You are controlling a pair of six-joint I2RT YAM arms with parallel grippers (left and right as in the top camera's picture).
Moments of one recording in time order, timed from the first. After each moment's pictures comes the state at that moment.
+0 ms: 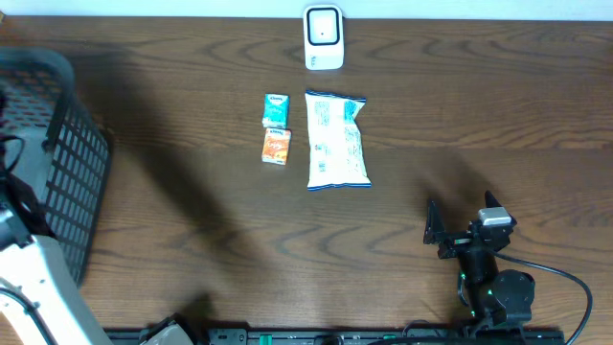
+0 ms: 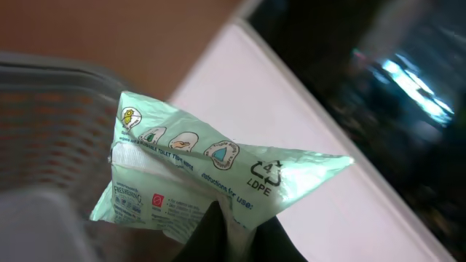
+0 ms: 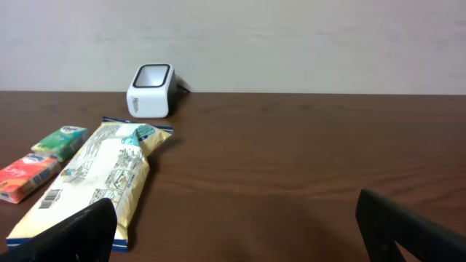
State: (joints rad) left arm 0.61 1.18 1.33 -0.32 0.13 -0.70; right arm 0.06 0.02 0.01 -0.07 -0.07 0.03
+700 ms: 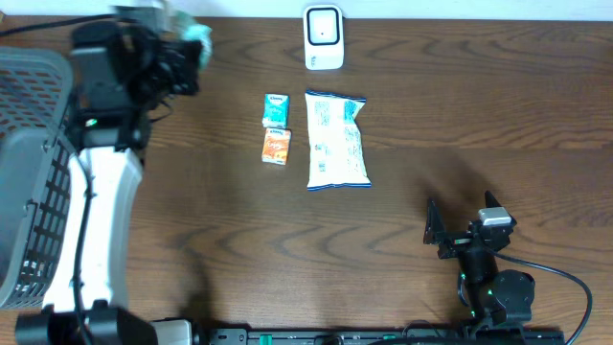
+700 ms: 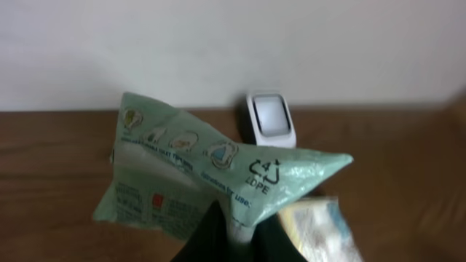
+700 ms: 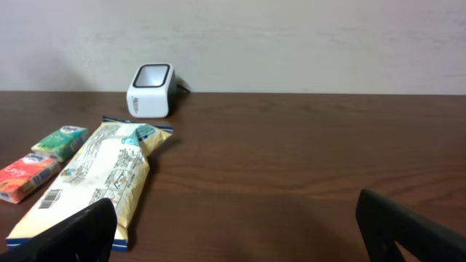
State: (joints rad) left arm 0.06 1.50 1.33 -0.33 0.48 -0.06; right arm 0.06 0.02 0.01 -0.07 -0.07 0.03
